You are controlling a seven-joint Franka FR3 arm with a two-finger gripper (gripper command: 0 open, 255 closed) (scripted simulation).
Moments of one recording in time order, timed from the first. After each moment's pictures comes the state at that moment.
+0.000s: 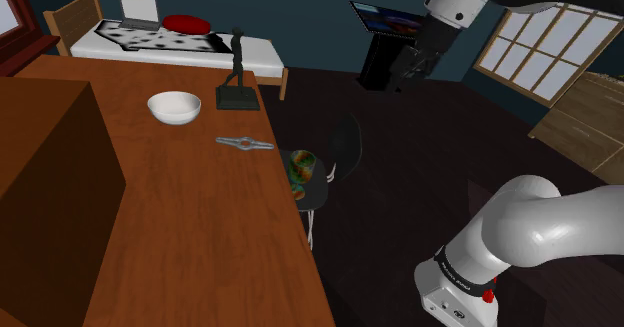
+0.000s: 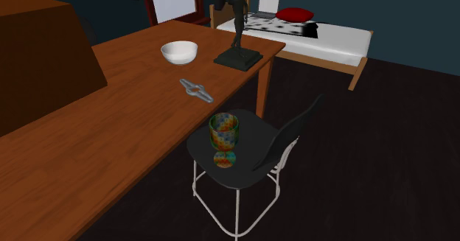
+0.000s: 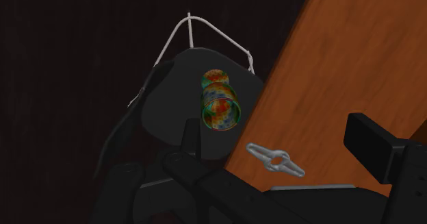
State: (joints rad) arm -0.01 -0.78 0.02 -2.35 0.07 1.72 0.06
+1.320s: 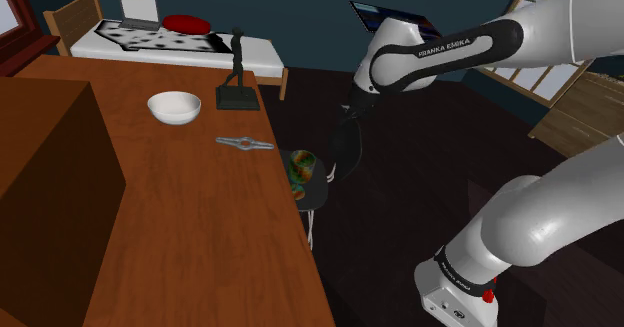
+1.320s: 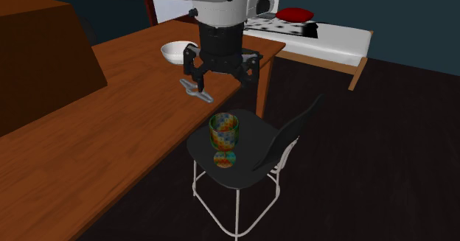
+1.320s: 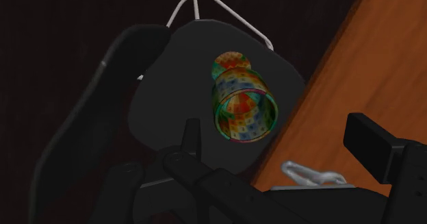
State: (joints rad) arm -0.03 -0.28 0.00 -2.50 0.06 2.34 0.00
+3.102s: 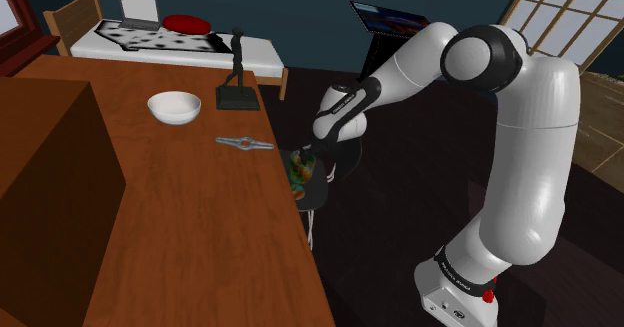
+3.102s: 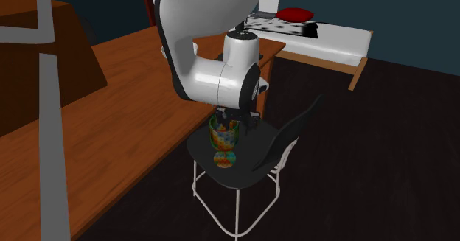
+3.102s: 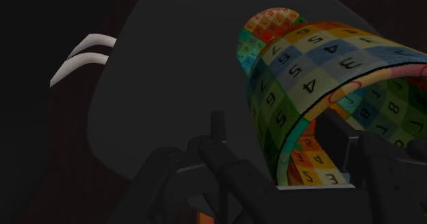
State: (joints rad) arm -0.05 0.51 0.00 -2.17 0.10 2.79 -0.07
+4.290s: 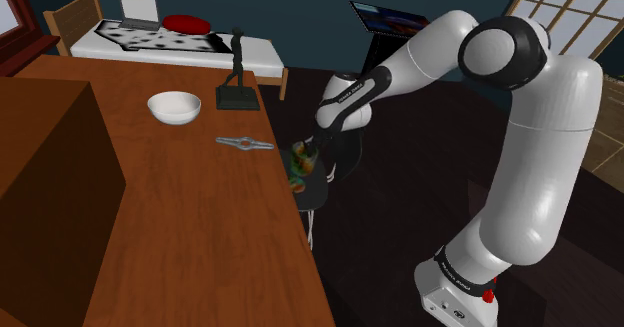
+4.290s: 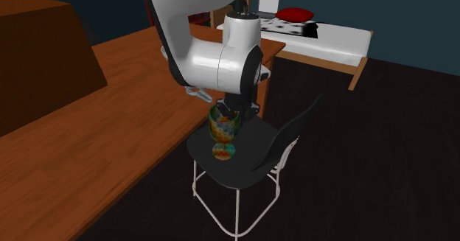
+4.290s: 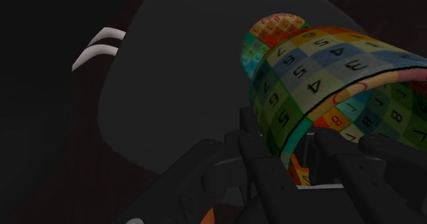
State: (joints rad) arm -0.05 0.41 -0.01 -2.19 0.09 2.72 -0.06
